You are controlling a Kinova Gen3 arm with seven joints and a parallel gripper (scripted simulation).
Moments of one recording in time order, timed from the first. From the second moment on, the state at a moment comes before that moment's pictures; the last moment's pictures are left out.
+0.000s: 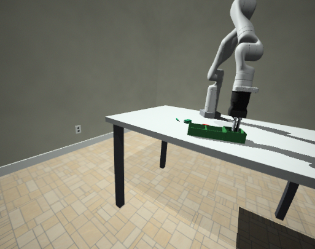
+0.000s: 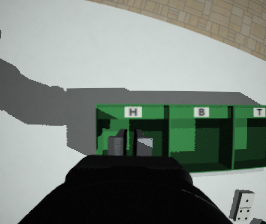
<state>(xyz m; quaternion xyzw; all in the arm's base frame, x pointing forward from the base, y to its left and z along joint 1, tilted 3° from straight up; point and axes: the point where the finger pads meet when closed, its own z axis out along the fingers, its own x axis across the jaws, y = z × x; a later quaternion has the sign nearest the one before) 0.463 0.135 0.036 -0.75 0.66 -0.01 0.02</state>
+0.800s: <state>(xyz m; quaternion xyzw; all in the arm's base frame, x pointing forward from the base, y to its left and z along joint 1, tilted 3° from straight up) 0.451 0.129 0.128 -0.75 0.66 0.00 0.00</state>
